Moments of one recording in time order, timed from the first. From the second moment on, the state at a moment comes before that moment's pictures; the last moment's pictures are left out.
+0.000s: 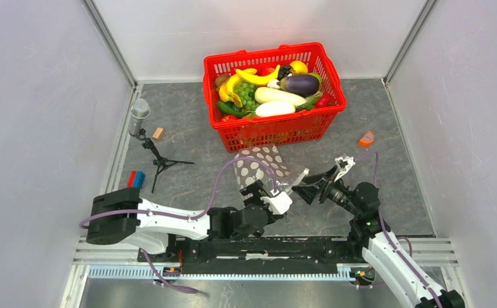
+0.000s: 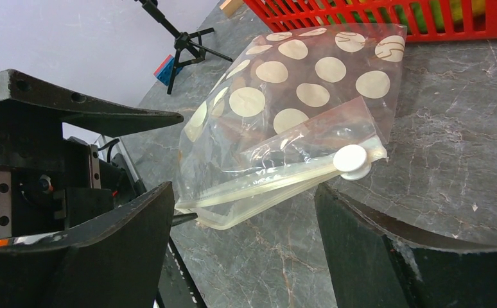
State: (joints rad) left arm -1.47 1.36 0.62 0.28 -0.79 0.13; right arm 0.33 0.48 0.02 0.41 -0.58 0.60
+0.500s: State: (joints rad) left arm -1.48 1.47 0.64 0.32 -0.83 0.16; right arm 0.33 0.50 0.02 0.46 -0.59 0.64
